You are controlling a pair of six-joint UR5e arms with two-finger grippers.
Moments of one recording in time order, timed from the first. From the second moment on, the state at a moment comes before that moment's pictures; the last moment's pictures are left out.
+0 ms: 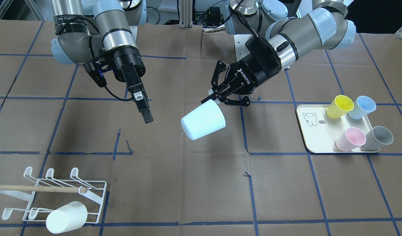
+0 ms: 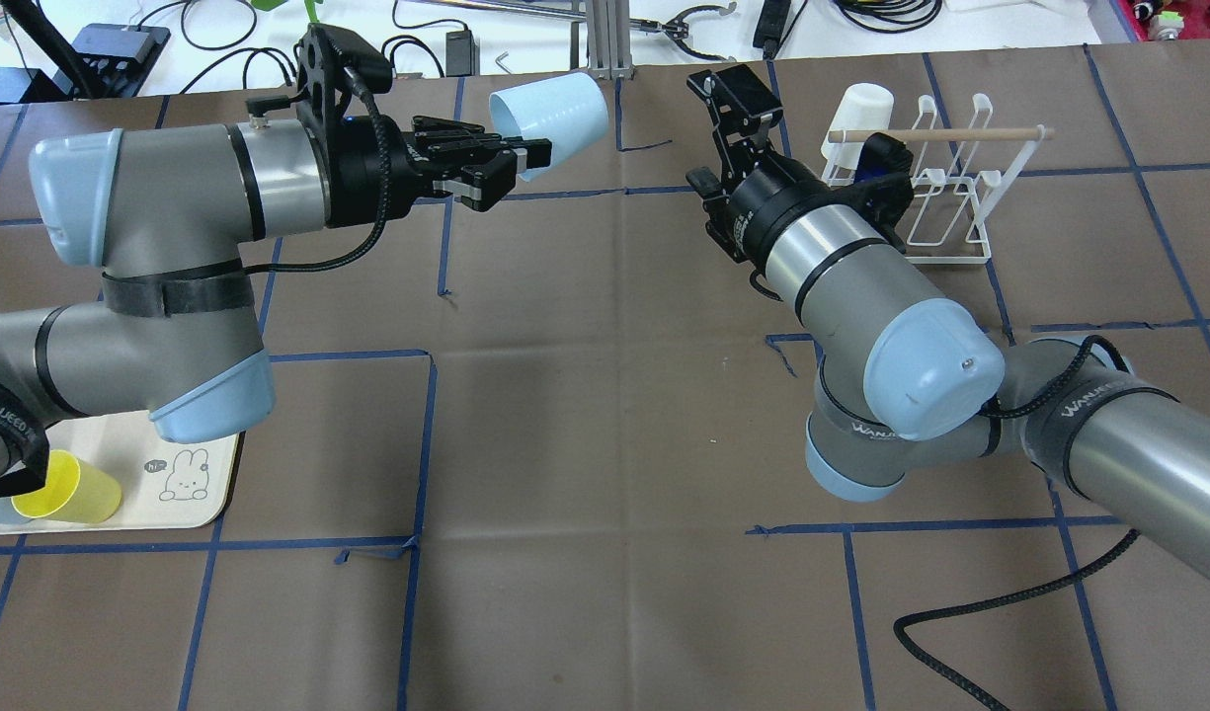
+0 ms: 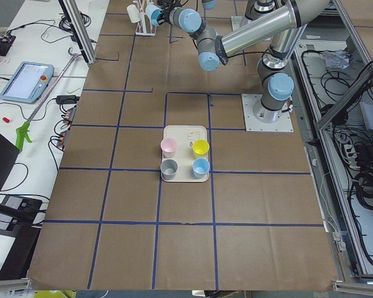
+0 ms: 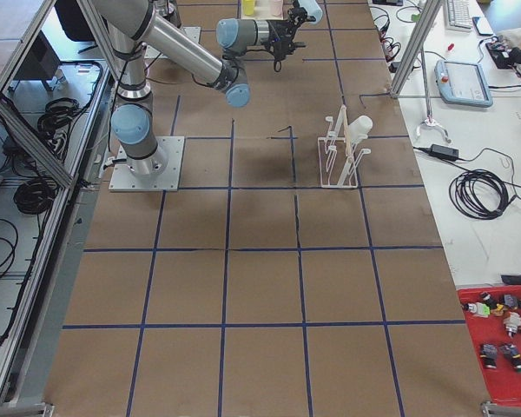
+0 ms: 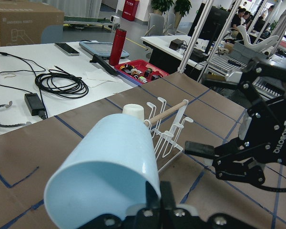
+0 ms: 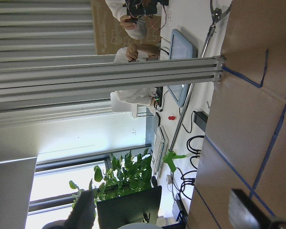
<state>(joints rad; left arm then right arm) -1.50 -1.63 -2.05 -0.31 0.56 0.43 1.74 -1.37 2.17 -3.66 -1.33 1.60</state>
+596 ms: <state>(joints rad) -1.50 -1.63 -2.07 -0.29 0.56 0.42 1.83 -1.37 2.13 -3.60 -1.34 1.61</state>
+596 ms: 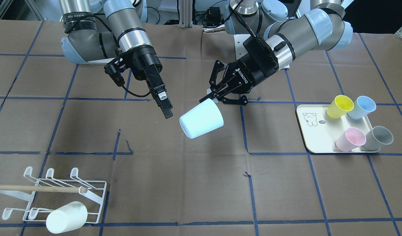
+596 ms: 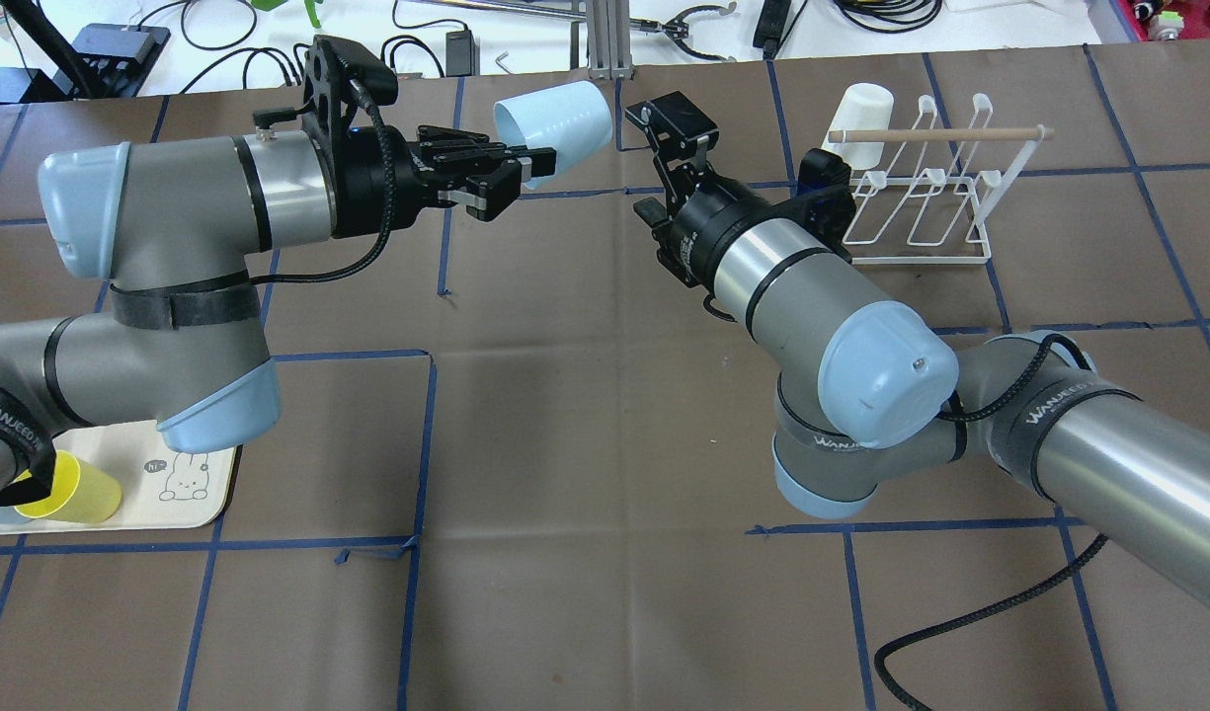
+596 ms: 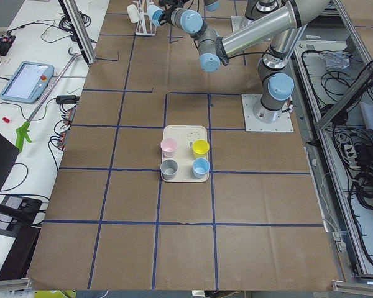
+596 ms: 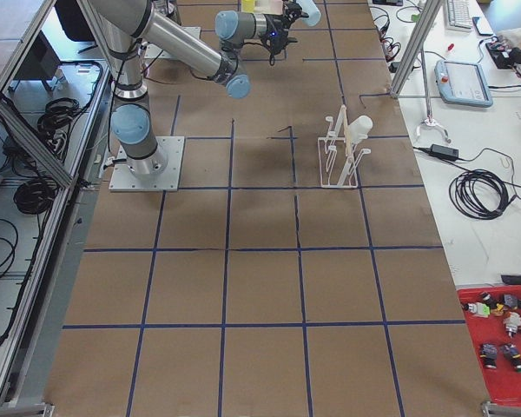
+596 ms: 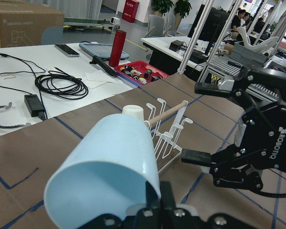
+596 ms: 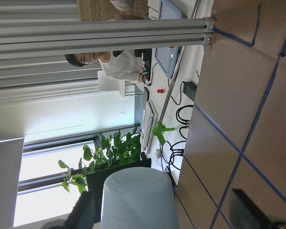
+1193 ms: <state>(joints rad) -1.50 -1.62 -2.08 -0.29 0.56 0.42 1.86 -1.32 2.05 -3.56 -1.34 1.61</state>
